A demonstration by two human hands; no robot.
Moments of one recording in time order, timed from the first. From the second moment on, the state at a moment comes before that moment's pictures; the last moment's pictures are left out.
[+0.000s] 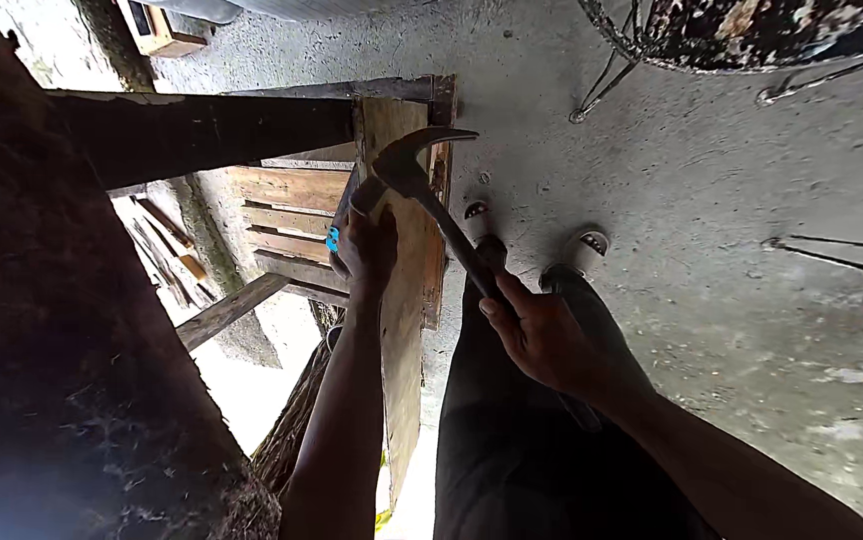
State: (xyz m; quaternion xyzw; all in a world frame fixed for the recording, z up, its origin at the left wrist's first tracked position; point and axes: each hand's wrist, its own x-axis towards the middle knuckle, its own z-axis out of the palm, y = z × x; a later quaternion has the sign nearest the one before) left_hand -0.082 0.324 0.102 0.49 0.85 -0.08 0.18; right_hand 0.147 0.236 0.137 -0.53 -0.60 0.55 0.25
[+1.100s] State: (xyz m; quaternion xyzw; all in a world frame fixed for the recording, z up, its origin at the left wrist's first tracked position) left_hand -0.049 0.219 0.141 -0.03 0.62 0.45 0.64; right_hand 0.096 0.244 0.110 -0.58 -0.63 0.51 0.11
